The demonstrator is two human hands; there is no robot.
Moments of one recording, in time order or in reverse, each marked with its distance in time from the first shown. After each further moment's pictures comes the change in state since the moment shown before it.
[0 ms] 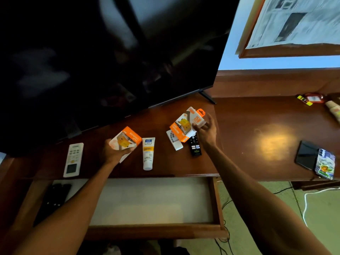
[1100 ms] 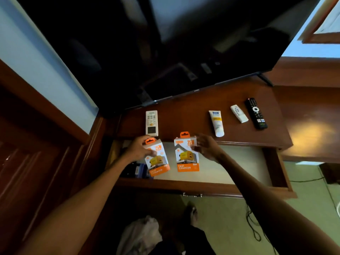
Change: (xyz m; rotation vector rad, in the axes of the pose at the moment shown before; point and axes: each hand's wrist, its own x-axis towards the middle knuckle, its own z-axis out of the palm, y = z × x) left_hand -0.002 -0.182 -0.230 0.045 -0.541 0.243; right_hand -0.260 0.062 0.212 -0.506 -0.626 0.012
